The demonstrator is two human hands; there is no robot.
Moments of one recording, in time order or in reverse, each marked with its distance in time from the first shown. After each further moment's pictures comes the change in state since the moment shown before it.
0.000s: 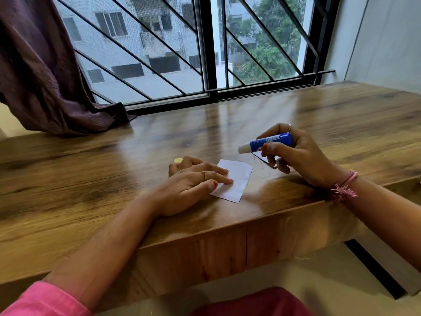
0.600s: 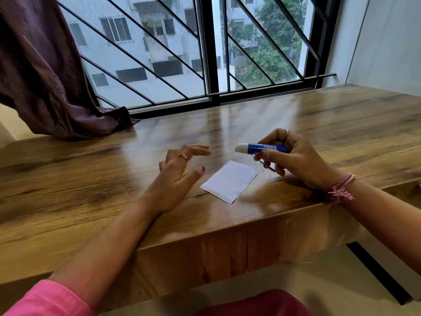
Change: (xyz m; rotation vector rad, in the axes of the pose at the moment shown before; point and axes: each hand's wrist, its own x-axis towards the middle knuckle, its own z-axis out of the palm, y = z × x) left_hand -0.001 -0.006 0.000 -0.151 0.456 -0.047; right_hand 0.000 -0.001 0.002 -0.008 -0.006 0.048
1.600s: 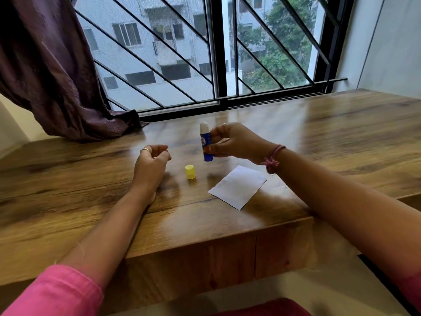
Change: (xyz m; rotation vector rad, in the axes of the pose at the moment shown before) left_hand 0.025 -0.057 -0.023 -0.376 0.514 -0.565; right_hand 0.095 -0.014 0.078 -0.208 -0.205 0.182
